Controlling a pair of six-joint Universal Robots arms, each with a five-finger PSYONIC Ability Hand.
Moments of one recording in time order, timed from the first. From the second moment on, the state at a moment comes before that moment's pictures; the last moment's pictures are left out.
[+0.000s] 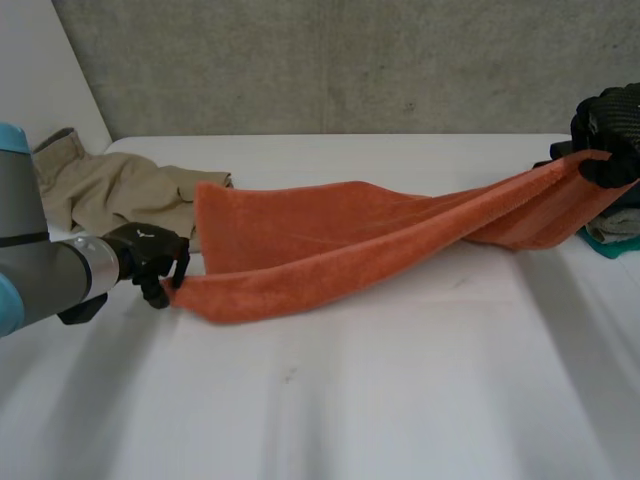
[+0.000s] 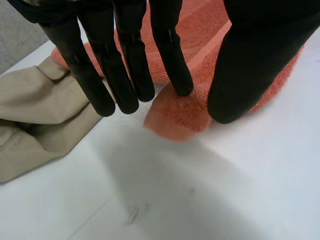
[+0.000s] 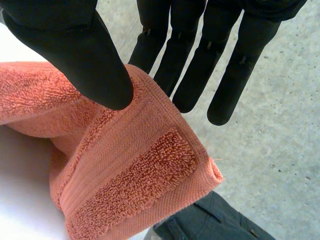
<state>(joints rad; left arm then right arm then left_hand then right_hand) 4.55 -2.08 -1.34 2.77 -1.34 3.69 1.53 -1.45 1.48 0.02 1.14 2.79 0.89 0.89 0.89 0.89 0.72 1.13 1.17 1.18 1.19 1.00</state>
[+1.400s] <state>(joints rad) 4.46 -1.96 -1.31 2.76 -1.57 3.94 1.56 -1.26 1.58 0.20 1.32 2.00 1.15 1.19 1.19 1.20 0.99 1.13 1.17 1.18 1.19 1.02</state>
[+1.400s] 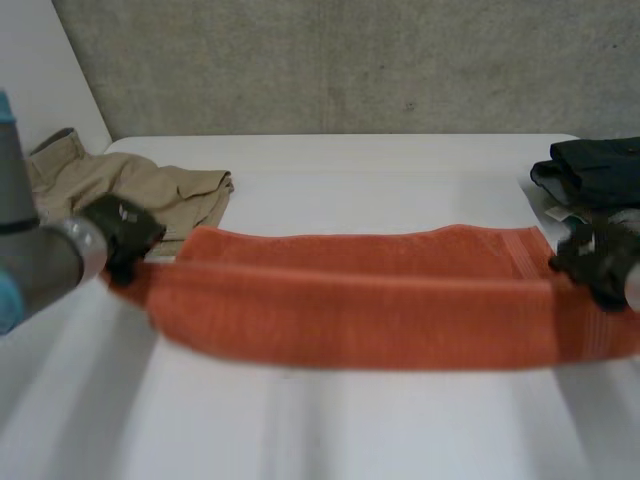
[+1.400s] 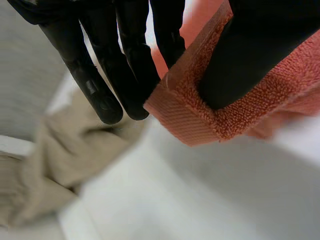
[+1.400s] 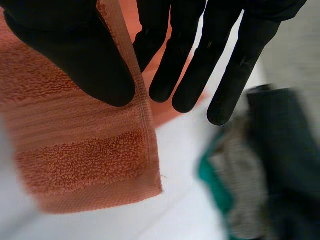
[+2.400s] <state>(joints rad) 4.53 -2.10 -1.45 3.32 -1.51 3.71 1.71 -1.01 1.39 -0.15 1.48 2.47 1.15 1.19 1.19 1.20 0.99 1.13 1.17 1.19 1.20 1.02</state>
